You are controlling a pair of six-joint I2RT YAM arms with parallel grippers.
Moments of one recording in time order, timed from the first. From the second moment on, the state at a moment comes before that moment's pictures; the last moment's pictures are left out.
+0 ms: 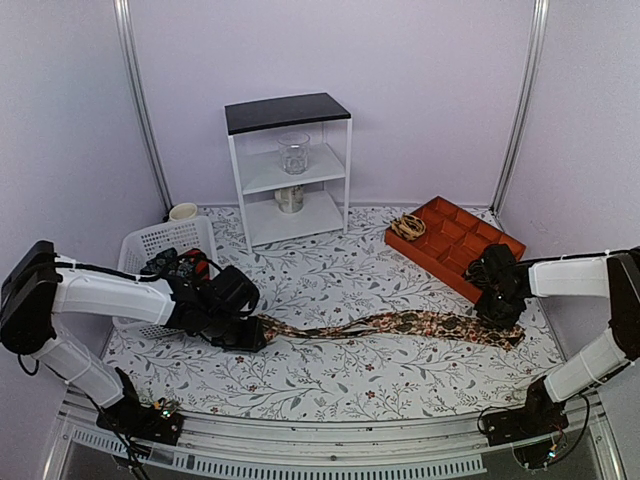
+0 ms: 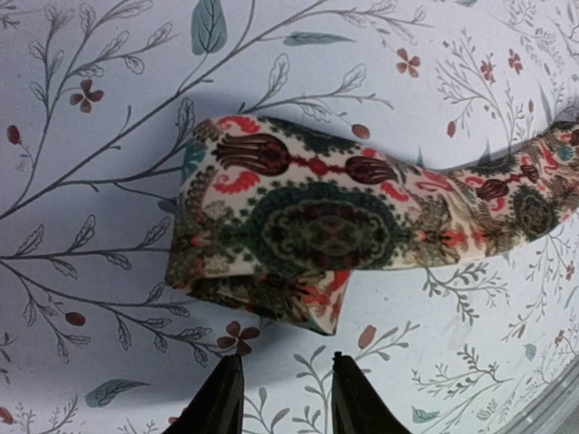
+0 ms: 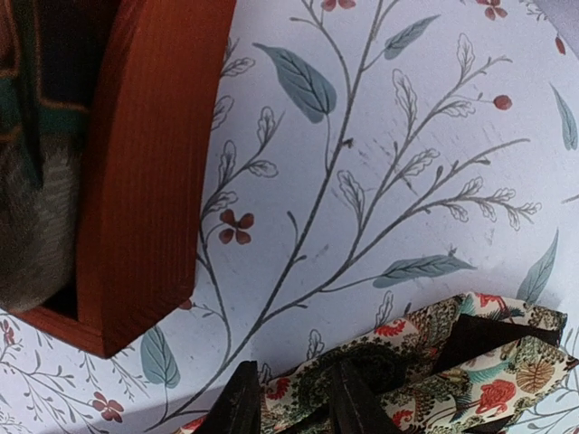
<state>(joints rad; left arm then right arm) -0.87 1.47 0.71 -0.35 -0.04 -0.74 0.24 1.44 0.65 -0.47 0.28 0.93</state>
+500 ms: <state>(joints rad) -0.87 1.54 0.71 -0.22 -0.11 -0.75 0.23 1.44 0.65 -0.46 0.28 0.93</state>
